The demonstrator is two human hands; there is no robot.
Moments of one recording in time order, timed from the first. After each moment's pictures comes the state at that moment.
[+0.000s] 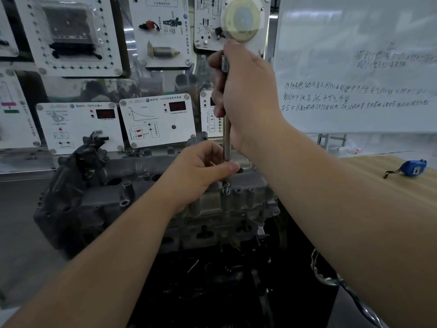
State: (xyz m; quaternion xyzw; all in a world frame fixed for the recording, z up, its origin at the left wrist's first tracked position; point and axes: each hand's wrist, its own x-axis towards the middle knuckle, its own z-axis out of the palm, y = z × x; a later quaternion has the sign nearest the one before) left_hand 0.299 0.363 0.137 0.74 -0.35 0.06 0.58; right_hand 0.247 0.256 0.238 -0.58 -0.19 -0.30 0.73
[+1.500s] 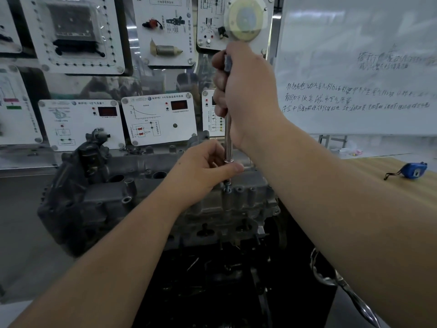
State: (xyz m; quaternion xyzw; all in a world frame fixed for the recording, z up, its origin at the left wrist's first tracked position) left_hand 0.300 0.360 0.131 0.77 -0.33 0.10 0.54; right_hand 0.252 0.258 0.241 -0.59 -0.16 -0.28 0.74
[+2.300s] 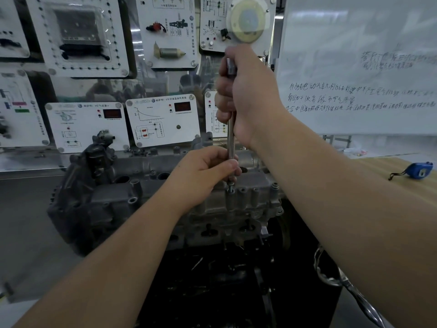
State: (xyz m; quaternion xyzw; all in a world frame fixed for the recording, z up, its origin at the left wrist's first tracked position) left_hand 0.296 0.366 0.131 0.74 -0.35 0.06 0.57; right_hand 0.252 0.253 0.244 -0.58 -0.17 -0.18 0.77
